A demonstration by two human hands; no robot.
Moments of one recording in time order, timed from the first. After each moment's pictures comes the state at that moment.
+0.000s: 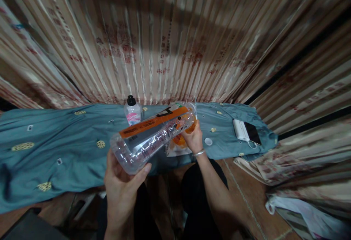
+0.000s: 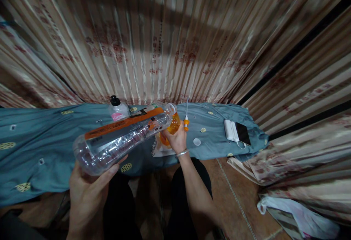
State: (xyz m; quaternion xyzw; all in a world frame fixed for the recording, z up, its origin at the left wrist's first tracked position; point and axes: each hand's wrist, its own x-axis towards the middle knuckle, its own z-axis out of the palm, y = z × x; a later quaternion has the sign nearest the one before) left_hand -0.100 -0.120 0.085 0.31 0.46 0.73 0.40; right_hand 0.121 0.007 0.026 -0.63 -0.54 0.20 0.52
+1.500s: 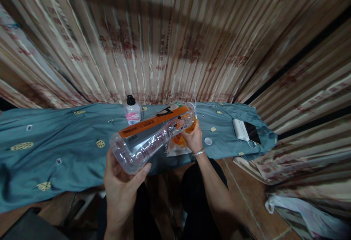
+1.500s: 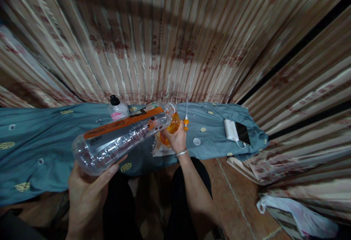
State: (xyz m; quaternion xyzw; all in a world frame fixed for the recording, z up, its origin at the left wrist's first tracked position) left_hand -0.098 -0.120 0.088 0.31 0.49 0.71 0.39; right_hand 0.121 0.007 0.028 -0.63 -0.54 0.20 0.52
